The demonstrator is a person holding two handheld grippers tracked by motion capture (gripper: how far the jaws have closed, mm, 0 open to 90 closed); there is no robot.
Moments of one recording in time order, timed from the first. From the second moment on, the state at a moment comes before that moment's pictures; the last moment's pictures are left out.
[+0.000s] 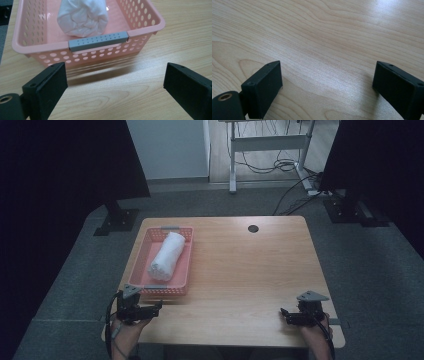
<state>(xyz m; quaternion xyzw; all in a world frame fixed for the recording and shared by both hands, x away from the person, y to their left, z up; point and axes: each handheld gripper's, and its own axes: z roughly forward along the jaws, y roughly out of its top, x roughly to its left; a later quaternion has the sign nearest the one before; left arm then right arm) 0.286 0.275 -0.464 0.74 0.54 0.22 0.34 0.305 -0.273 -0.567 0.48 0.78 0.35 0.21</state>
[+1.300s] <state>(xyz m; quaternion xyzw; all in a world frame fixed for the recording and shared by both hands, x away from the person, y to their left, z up) 0.335 0.261 -0.443 0.75 0.52 0.23 0.35 0.305 -0.273 -0.567 0.48 0.78 0.35 0.21</state>
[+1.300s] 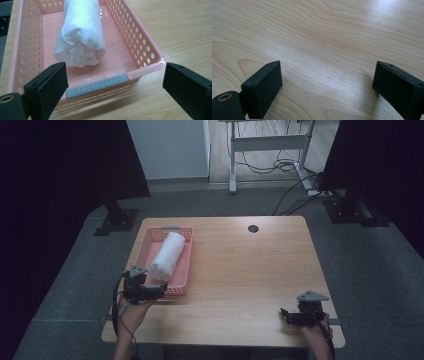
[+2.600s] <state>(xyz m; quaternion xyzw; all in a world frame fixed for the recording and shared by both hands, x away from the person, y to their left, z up) 0.392 0.248 -0.437 0.75 0.52 0.24 0.34 0.305 -0.273 -0.567 0.48 0.78 0.35 0.21</state>
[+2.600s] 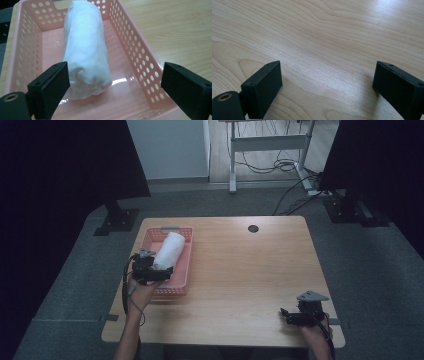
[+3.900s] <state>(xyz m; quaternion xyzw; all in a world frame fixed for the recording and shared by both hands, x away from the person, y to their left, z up) 0.440 0.246 -0.446 0.73 0.53 0.24 0.36 0.305 -0.273 -0.566 0.48 0.78 0.35 0.21</state>
